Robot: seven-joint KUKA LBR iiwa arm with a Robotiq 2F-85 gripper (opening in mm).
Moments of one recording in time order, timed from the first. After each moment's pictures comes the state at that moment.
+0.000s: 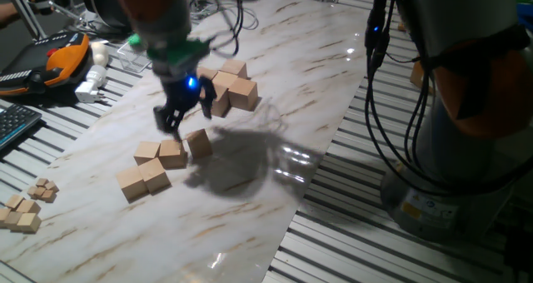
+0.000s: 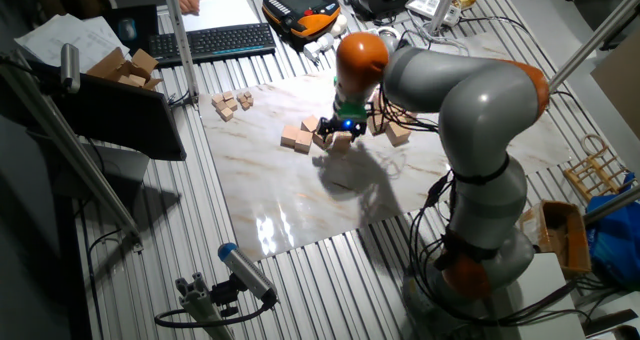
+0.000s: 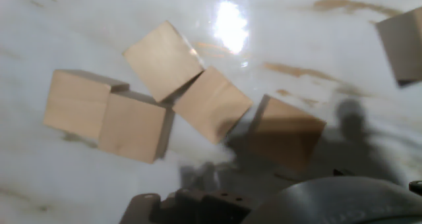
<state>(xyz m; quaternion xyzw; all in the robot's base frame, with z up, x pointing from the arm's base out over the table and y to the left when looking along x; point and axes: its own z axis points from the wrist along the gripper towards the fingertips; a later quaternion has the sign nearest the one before) 0.516 0.140 0.087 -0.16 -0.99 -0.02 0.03</state>
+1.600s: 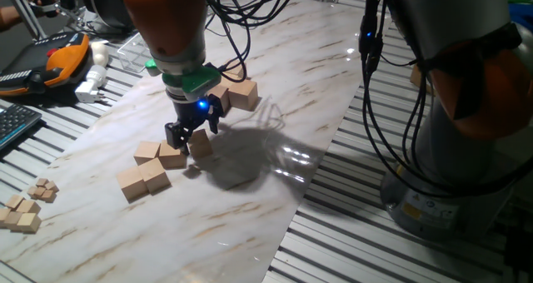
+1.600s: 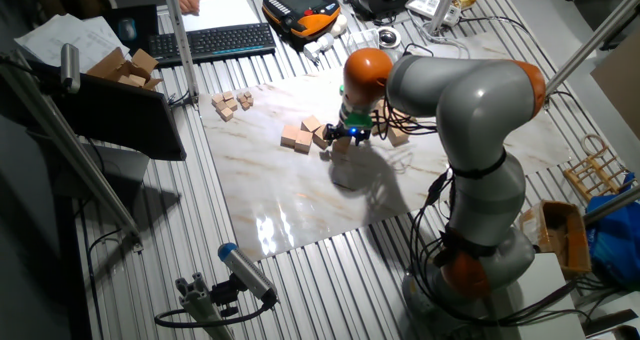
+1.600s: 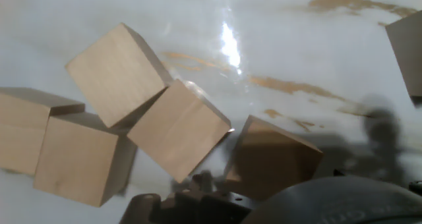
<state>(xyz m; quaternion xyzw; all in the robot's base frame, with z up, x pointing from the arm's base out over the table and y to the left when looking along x) 0.525 0.110 0.047 -0.13 -0.99 -0.02 0.00</state>
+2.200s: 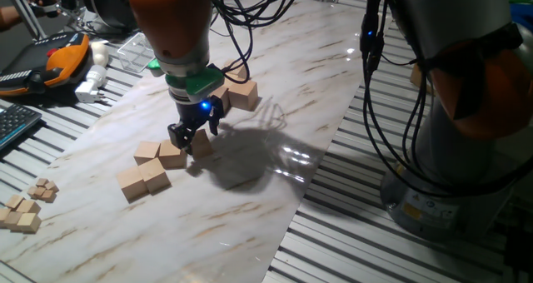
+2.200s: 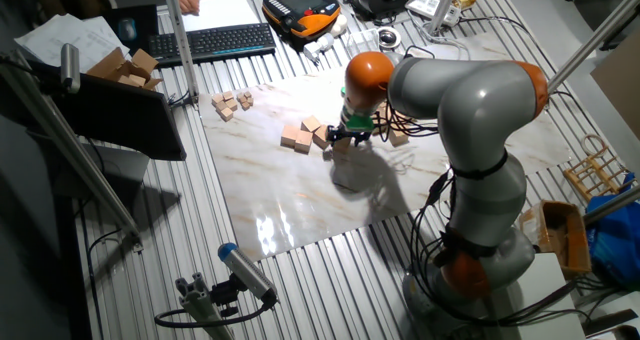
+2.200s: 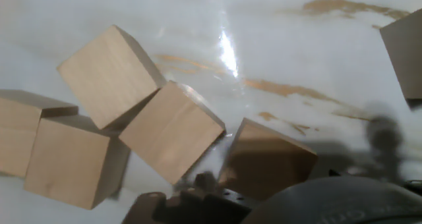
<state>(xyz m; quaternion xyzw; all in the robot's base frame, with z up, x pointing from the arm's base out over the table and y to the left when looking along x) 0.524 0.107 0.044 -0.13 -0.99 -0.02 -0.01</state>
